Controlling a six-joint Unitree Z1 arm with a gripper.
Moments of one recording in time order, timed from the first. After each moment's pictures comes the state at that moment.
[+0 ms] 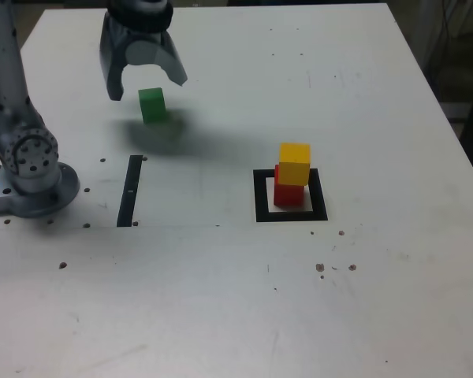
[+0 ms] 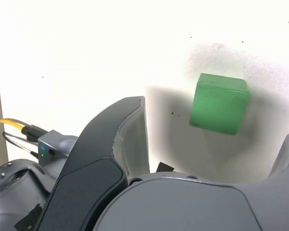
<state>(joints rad) 0.65 1.71 -1.07 1.18 0.27 0.29</state>
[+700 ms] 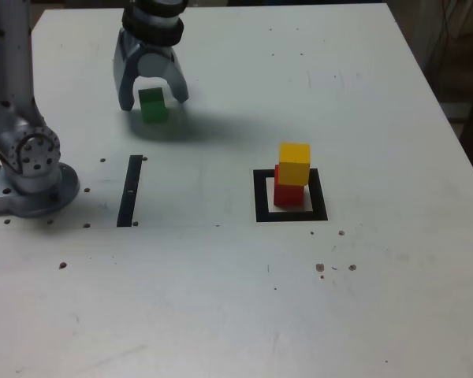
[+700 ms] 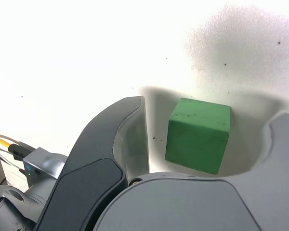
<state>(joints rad) 0.73 1.84 -1.08 1.09 0.25 0.41</state>
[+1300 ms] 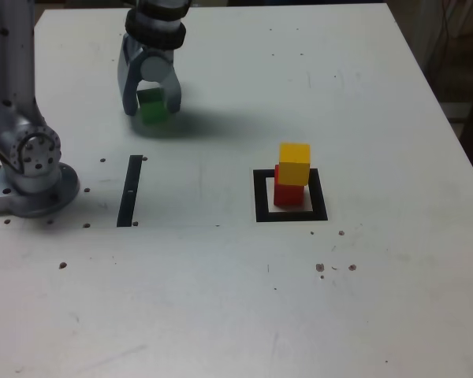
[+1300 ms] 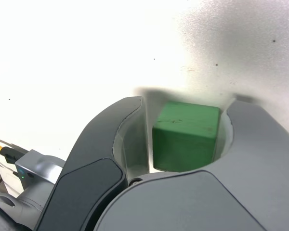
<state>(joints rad) 0.75 1.87 -1.08 1.06 0.22 0.46</state>
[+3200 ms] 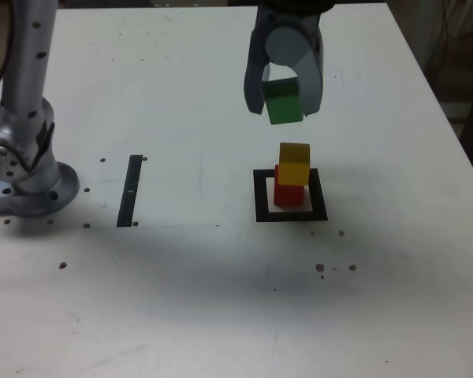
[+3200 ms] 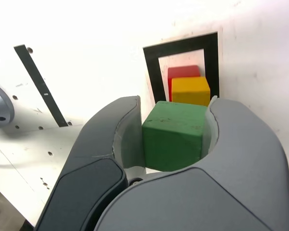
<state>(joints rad) -0.04 1.98 -1.90 1.59 0.05 0.11</state>
